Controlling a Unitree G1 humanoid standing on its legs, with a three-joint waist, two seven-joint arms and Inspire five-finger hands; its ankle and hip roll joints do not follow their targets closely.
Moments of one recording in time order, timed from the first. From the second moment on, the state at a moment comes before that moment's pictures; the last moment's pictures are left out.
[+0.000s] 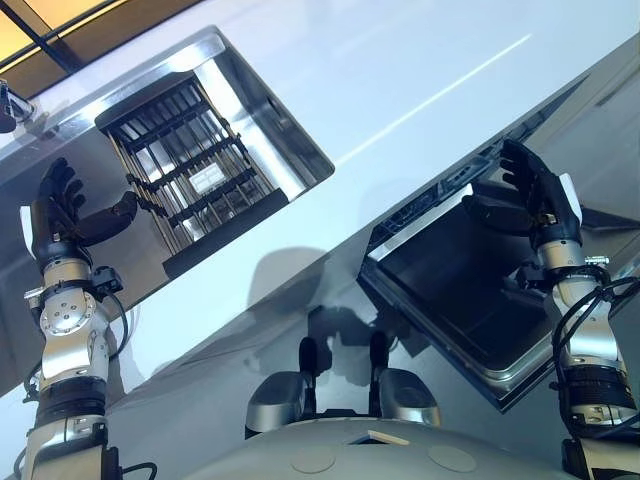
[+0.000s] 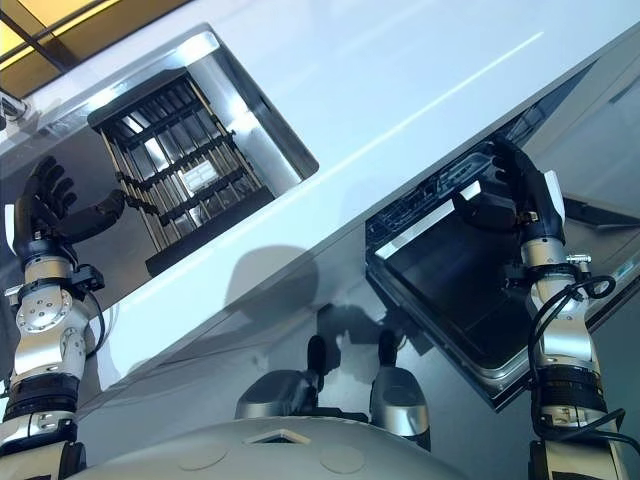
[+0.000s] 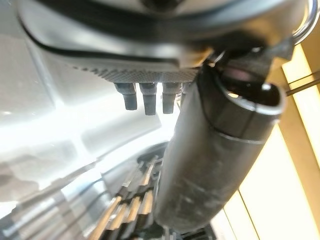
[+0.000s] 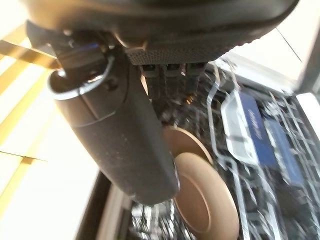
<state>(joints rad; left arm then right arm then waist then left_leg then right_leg) -0.02 0.54 0.32 0.33 -0.34 -0.21 0.19 -0.07 -0.57 -0.20 0.27 0.15 -0.22 0.04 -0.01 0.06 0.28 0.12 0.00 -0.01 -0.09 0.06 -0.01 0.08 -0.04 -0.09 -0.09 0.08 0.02</state>
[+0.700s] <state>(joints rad) -0.01 0.54 0.30 0.41 -0.35 -0.21 0.16 -0.07 -0.57 -0.40 0.51 0.31 -0.15 -0.42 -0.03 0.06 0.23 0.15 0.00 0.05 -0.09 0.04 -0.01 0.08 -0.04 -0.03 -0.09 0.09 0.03</state>
